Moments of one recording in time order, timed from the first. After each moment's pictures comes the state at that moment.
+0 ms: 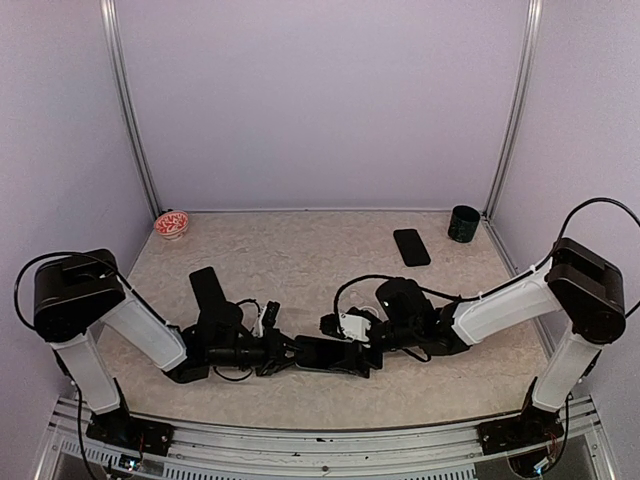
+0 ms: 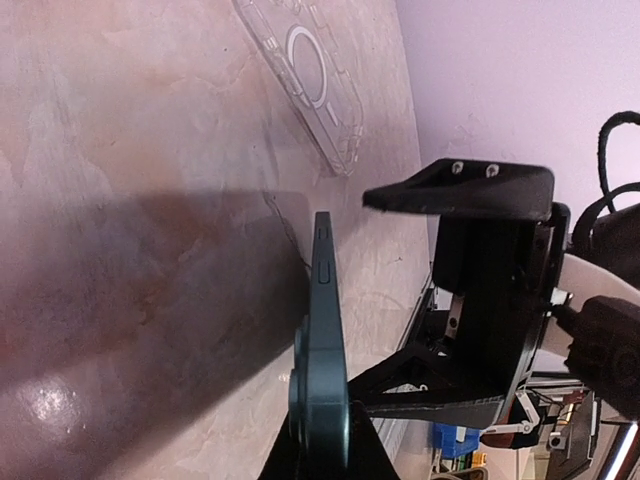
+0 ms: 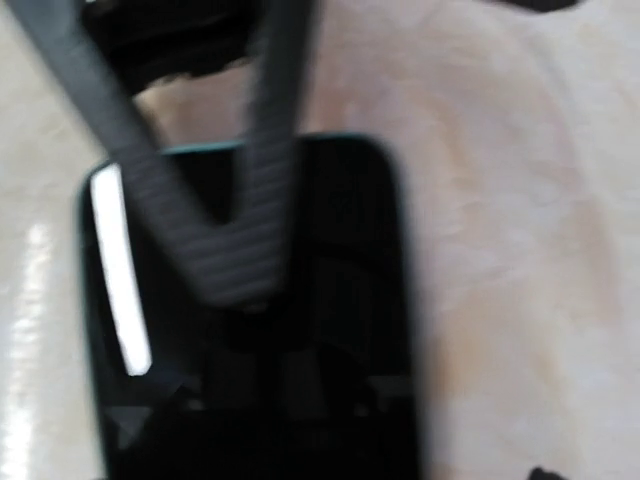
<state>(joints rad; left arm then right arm) -0.94 1.77 0.44 0.97 0.33 -1.19 0.97 1.71 0.72 0.36 -0.32 -0.47</state>
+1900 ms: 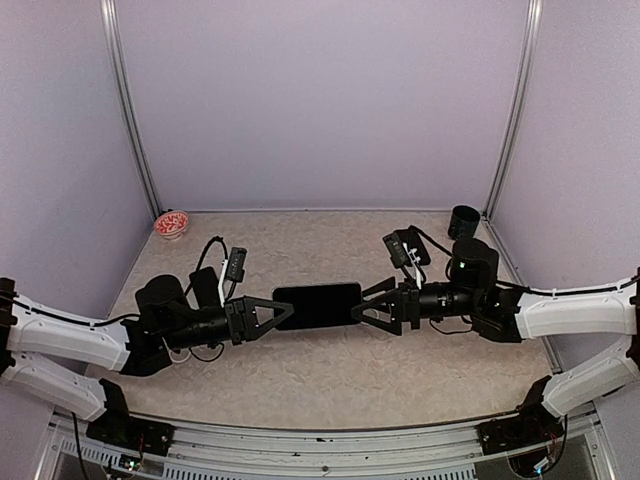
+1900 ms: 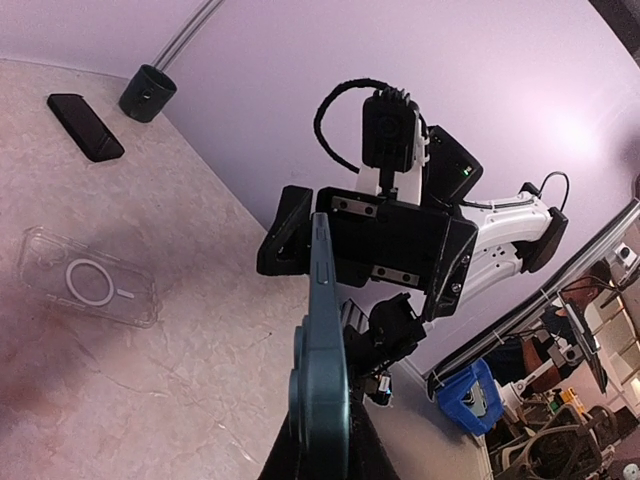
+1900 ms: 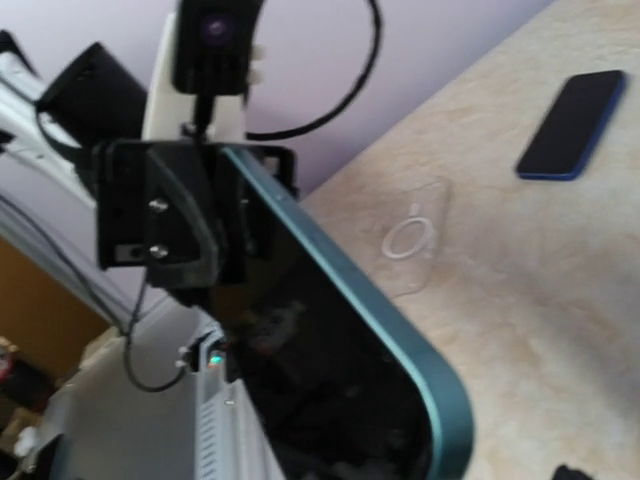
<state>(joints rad) -0.96 1.21 0.39 0.85 0.31 -0.79 0.81 1.27 0.60 0.52 -0.67 0.53</state>
